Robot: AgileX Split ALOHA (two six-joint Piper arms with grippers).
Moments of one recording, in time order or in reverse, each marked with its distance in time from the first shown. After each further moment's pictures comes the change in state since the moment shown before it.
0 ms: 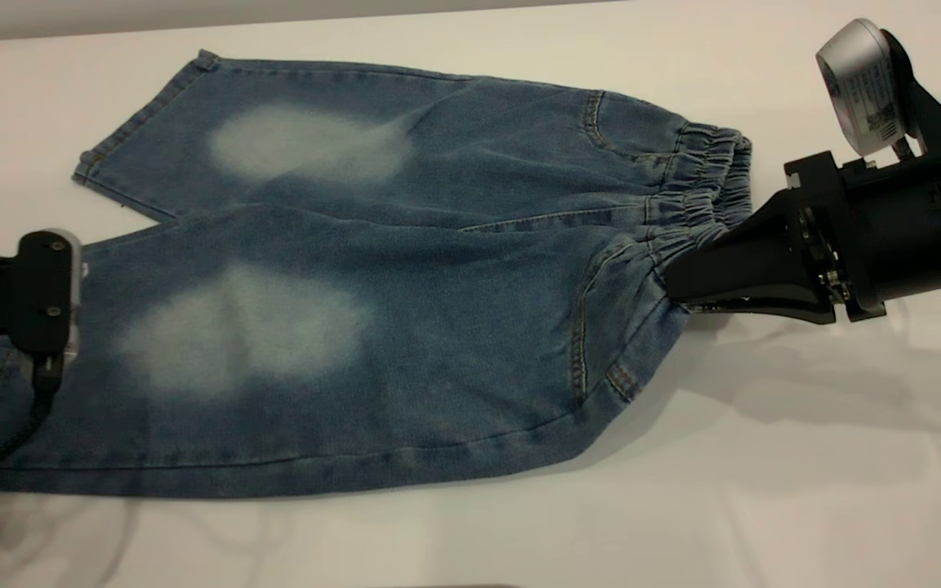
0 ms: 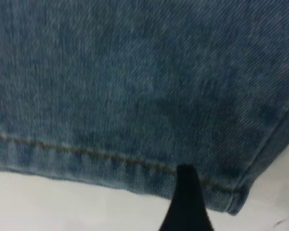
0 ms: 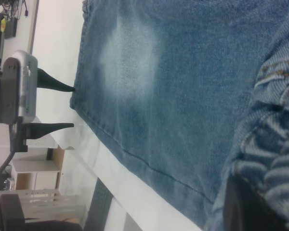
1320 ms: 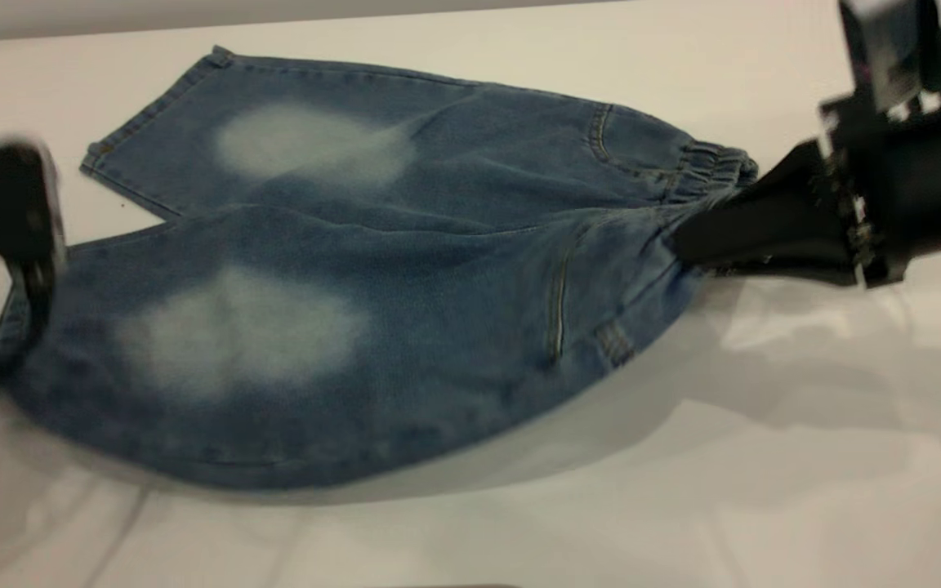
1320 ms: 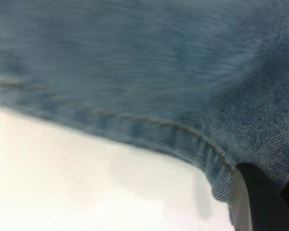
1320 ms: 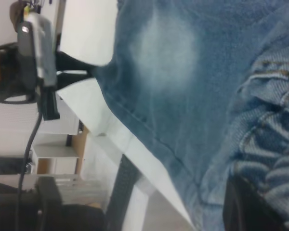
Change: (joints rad) left arm 0.021 -0.163 -0.003 0.000 -0.092 -0.073; right arm -0.037 -0.136 0.001 -0.146 0.041 0.184
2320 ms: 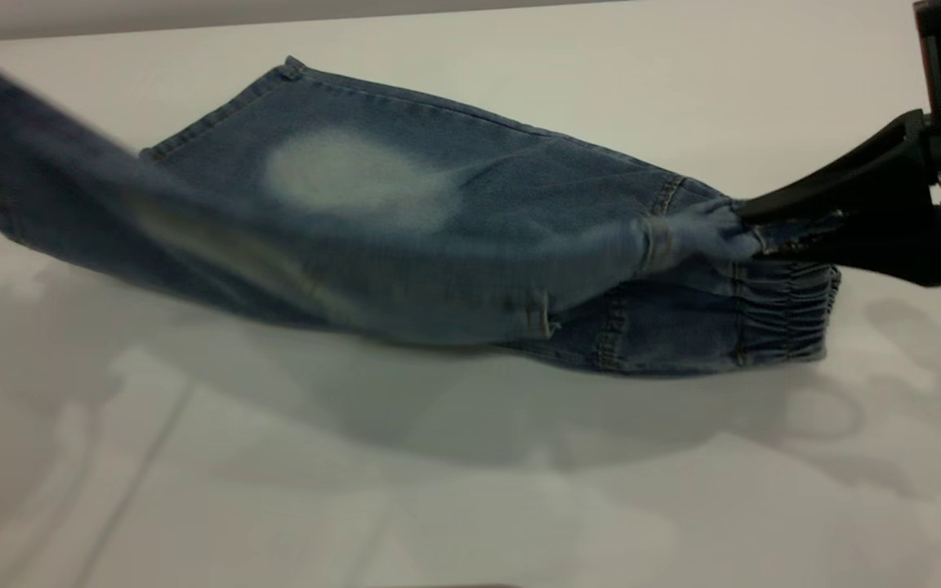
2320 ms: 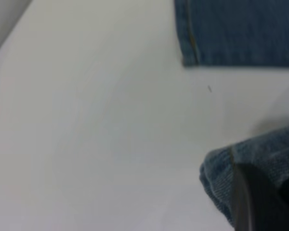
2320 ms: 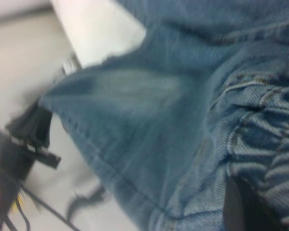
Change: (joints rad) left arm -0.001 -0.206 -0.183 0.000 -0.064 -0.329; right arm -0.038 -0.206 0.221 0.120 -0.046 0.645
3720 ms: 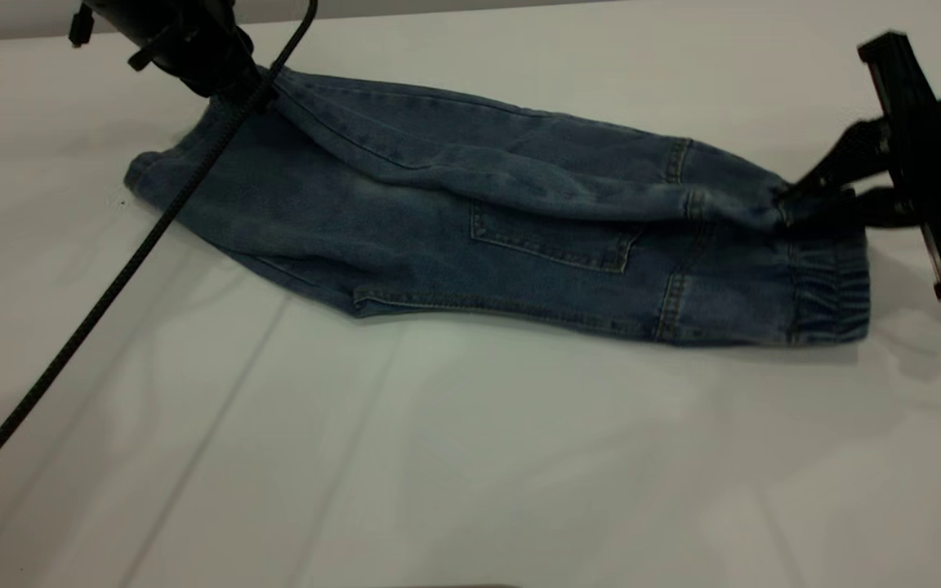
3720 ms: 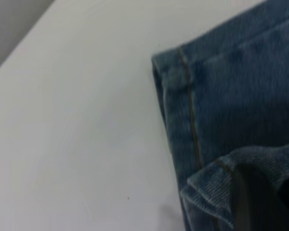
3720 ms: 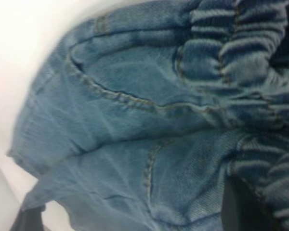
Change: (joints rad) left arm -0.102 0.754 -0.695 -0.001 -0.056 -0.147; right arm 0.000 0.207 -0.331 0.019 -0.418 0.500
